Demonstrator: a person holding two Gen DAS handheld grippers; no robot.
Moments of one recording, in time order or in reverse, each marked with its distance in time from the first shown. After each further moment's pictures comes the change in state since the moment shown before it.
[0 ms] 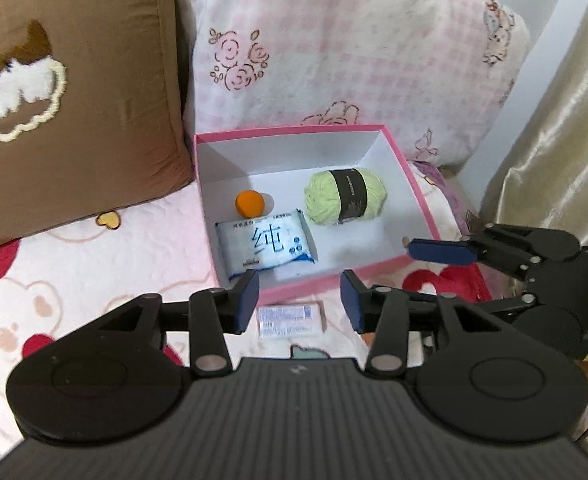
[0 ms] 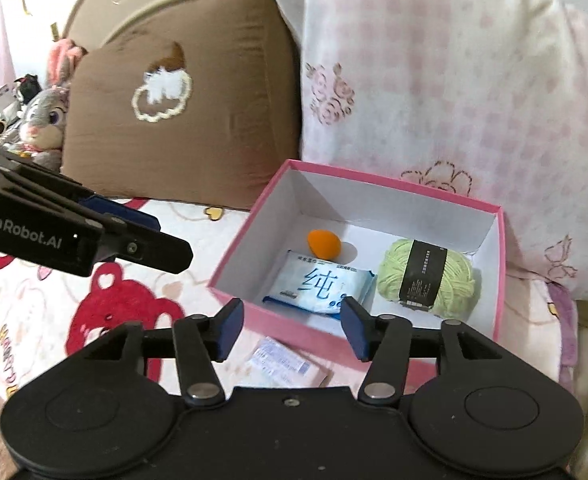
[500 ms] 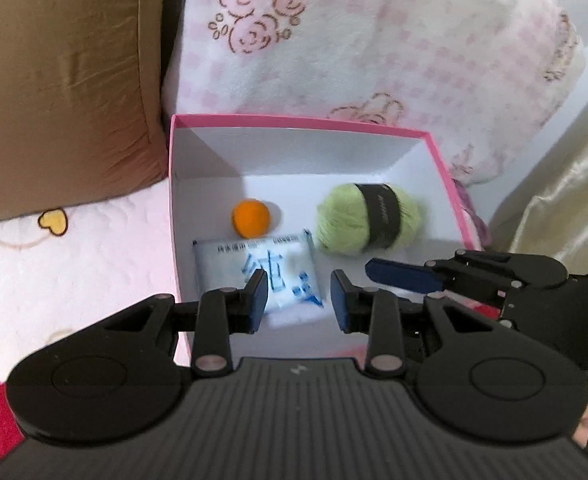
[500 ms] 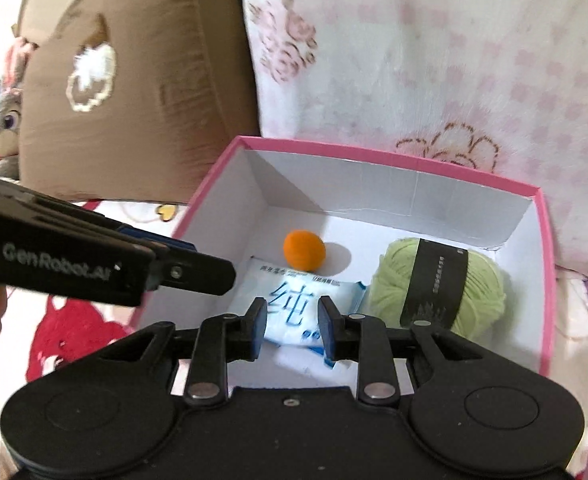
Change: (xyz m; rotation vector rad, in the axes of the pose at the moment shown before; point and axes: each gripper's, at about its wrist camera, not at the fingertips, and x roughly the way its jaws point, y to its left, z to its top) left arm 0.119 0.035 0.038 -0.109 0.047 -0.075; right arm 0.106 -0.046 0.016 0.066 0.061 0.008
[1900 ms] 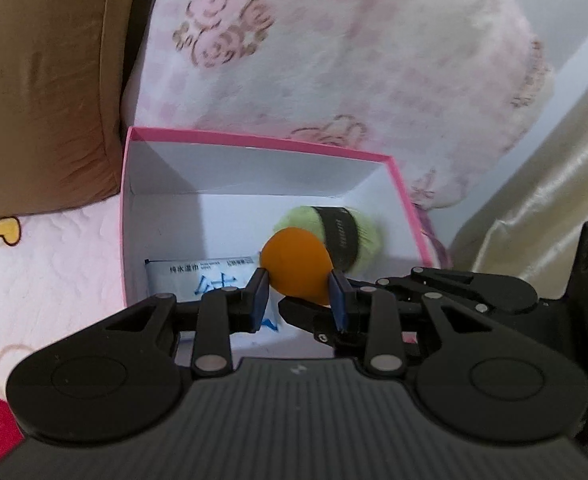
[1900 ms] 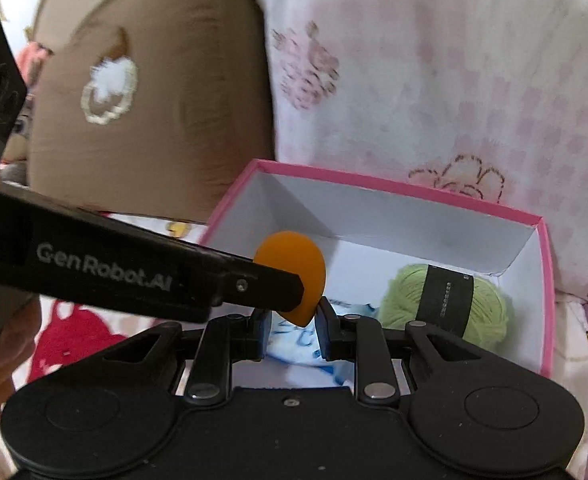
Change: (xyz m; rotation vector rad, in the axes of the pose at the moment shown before) left arm 0.022 -0.002 0.011 -0.053 -0.045 -0.116; right arm 0.009 0.008 0.016 -0.030 -0.046 -0.008
